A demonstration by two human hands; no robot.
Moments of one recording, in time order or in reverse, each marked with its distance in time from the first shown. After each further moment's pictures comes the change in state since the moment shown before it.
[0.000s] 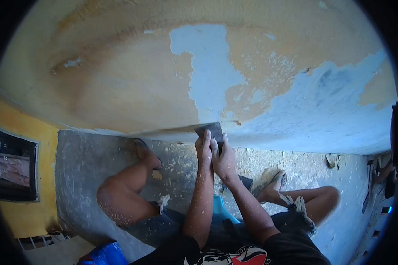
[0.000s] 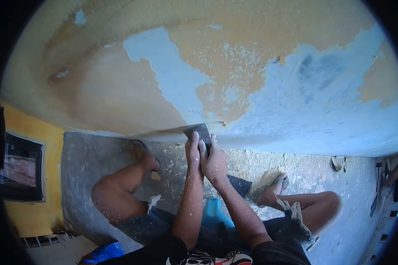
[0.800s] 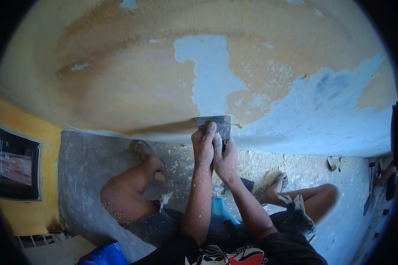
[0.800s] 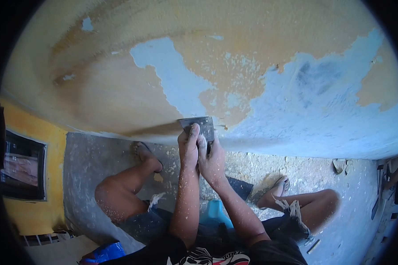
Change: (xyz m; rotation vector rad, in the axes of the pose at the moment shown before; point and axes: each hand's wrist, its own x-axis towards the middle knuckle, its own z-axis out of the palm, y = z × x) left_hand -0.017 0.079 0.053 0.073 -0.035 0.080; right_hand 0.003 -0.045 -0.017 0.439 0.035 -0.137
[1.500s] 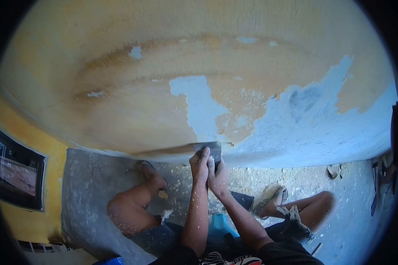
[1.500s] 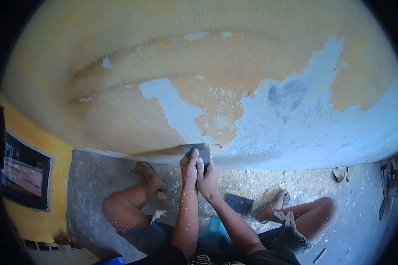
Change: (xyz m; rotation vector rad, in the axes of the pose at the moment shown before) left_hand 0.002 -0.021 -0.027 0.189 0.043 0.016; right_hand -0.012 0.023 0.010 -0.137 0.056 0.048
